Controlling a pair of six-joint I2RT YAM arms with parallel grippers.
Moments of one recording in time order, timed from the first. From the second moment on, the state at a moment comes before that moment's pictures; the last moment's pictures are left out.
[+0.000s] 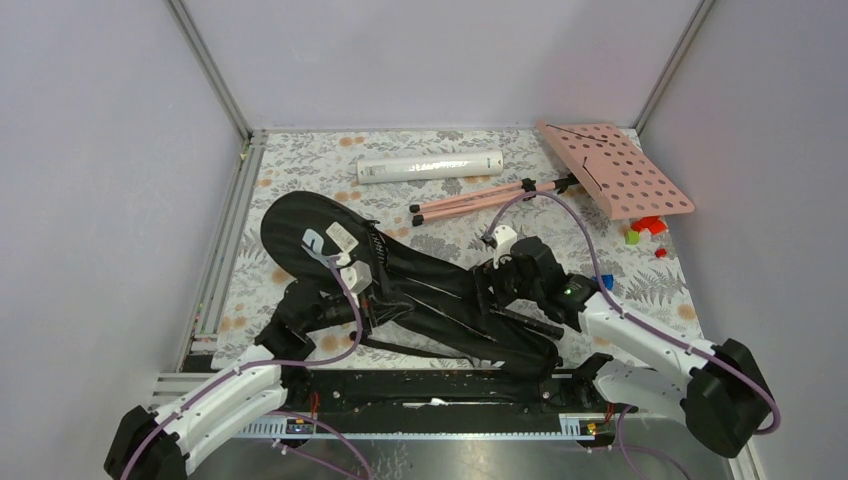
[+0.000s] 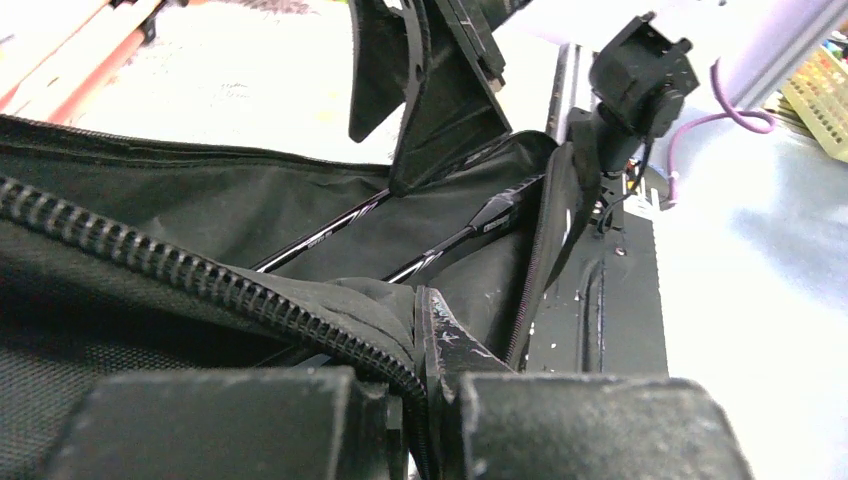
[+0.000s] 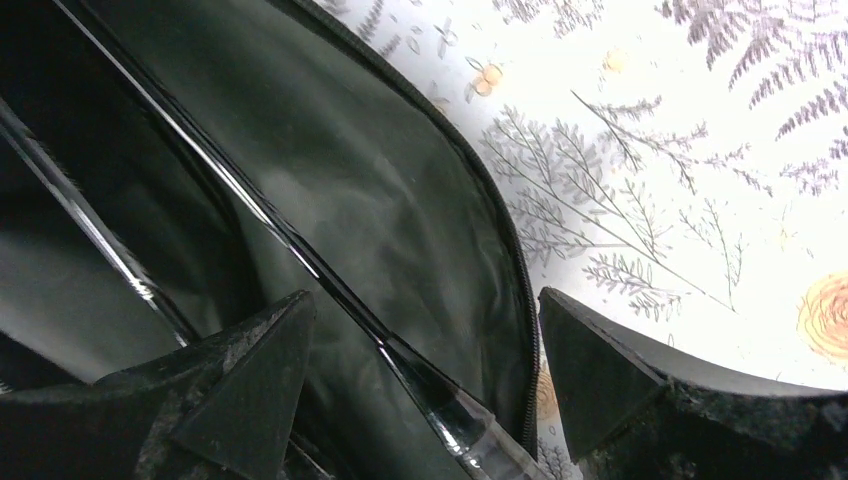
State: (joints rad) left arm -0.64 0.62 0.17 0.42 0.65 -0.22; right arm 0.70 1.08 0.57 -0.22 -0.16 0.23
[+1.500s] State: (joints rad) left arm -0.65 0.86 0.38 0.18 0.12 -0.37; right arm 0.57 1.35 0.99 -0.51 -0.30 -0.01
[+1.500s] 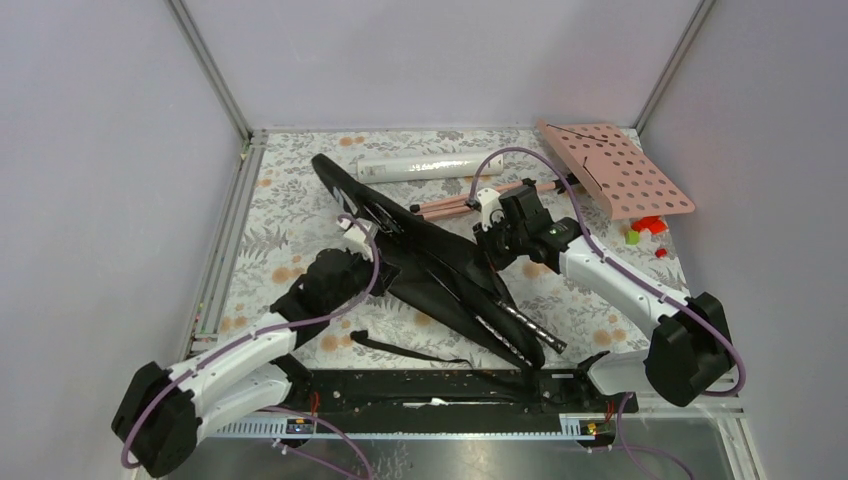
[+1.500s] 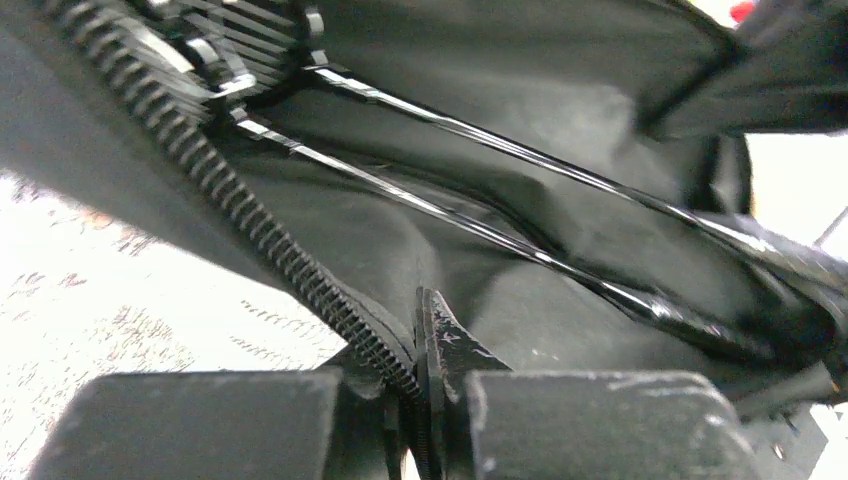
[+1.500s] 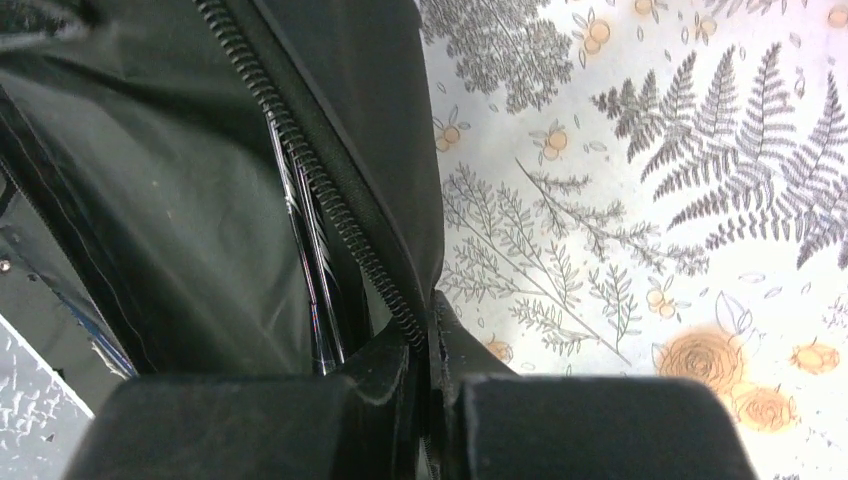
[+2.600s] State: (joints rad) left arm -0.83 0.98 0.50 -0.02 -0.04 -0.83; right arm 0.72 1.38 0.91 -0.39 -0.03 0.49
